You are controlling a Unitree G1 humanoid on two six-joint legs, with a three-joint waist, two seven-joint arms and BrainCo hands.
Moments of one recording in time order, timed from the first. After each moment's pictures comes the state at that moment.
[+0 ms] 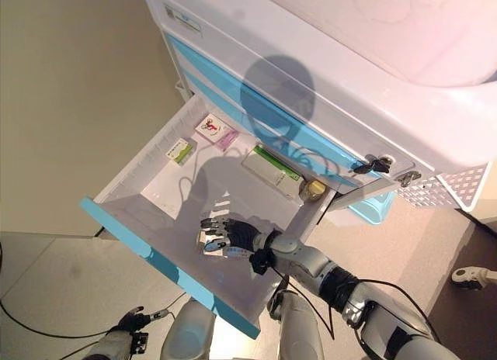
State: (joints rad) left arm -0.10 0.34 -0.14 1.21 -0.21 0.01 0.11; right arm -0.53 -0.40 0.92 0.30 0.80 0.12 0.22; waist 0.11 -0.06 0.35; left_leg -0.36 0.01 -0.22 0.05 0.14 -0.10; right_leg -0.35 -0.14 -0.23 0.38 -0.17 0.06
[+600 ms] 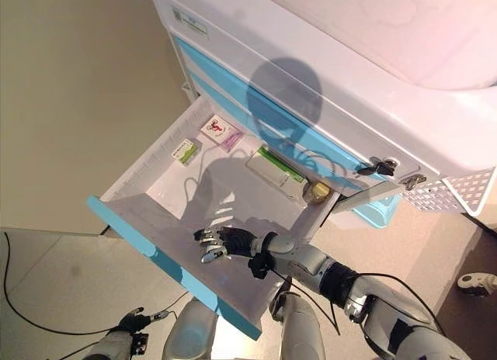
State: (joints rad) left arm -0.10 0.34 -0.15 1.22 -0.21 0.01 0.11; right arm -0.60 -0.45 1.01 0.28 0.83 0.16 0.30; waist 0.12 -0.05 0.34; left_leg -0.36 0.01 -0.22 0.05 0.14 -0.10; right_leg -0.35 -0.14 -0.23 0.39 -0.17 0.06
